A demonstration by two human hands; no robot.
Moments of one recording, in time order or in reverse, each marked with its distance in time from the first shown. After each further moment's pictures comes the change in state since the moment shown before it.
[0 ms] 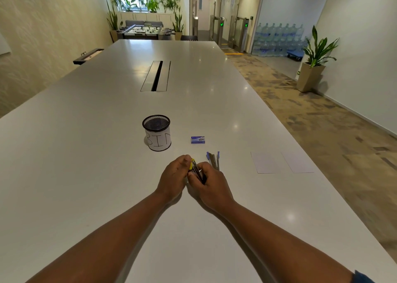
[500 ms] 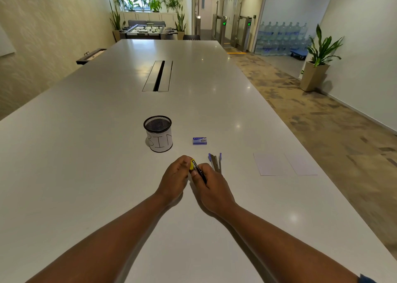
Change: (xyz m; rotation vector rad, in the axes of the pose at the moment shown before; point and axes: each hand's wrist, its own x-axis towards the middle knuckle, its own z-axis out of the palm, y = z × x) left_hand 0.006 -0.010 -0.001 -0.117 -0.003 -0.030; right_hand 0.004 0.006 0.003 -0.042 -0.038 -0.027
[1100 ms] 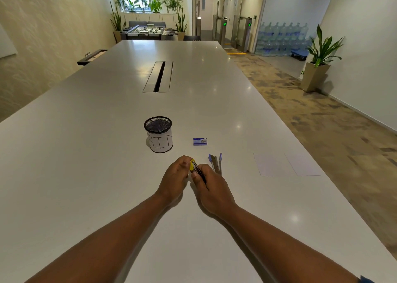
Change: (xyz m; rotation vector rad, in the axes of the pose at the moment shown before) left_hand 0.001 -0.001 -0.002 -0.014 0.002 0.034; right_hand -0.002 0.000 0.000 -0.010 -0.007 -0.023
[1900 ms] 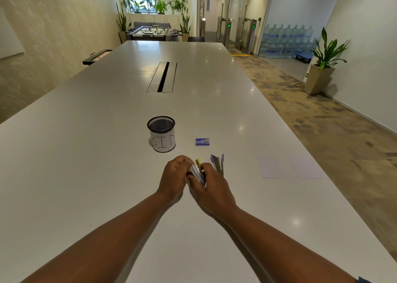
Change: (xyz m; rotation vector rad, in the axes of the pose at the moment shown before) left_hand 0.003 0.007 0.002 0.122 0.168 0.004; right_hand 0.001 -0.006 0.003 -0.020 0.017 0.057
